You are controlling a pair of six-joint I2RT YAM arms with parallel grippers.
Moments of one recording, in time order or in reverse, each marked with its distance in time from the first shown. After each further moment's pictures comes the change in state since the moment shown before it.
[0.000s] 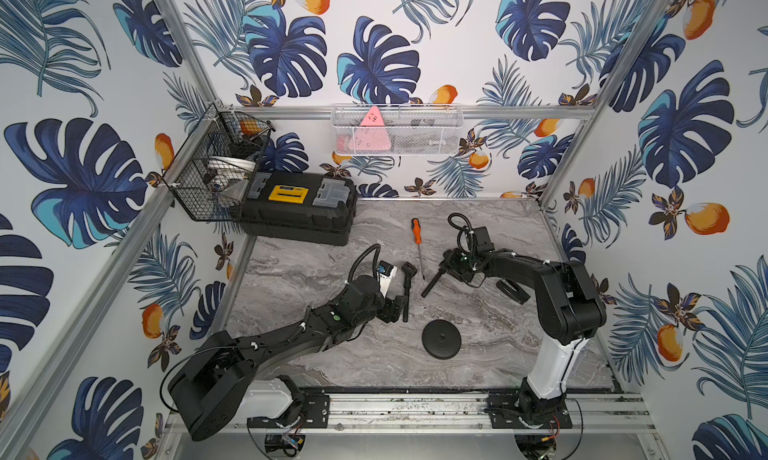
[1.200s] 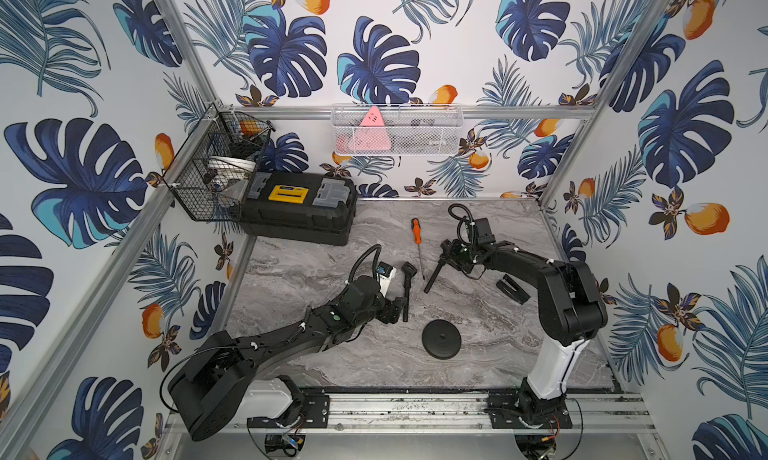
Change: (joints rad) left arm 0.000 0.000 0.000 -0.027 -0.002 0.000; right arm 0.001 -0.075 0.065 -0.041 0.017 -0.040
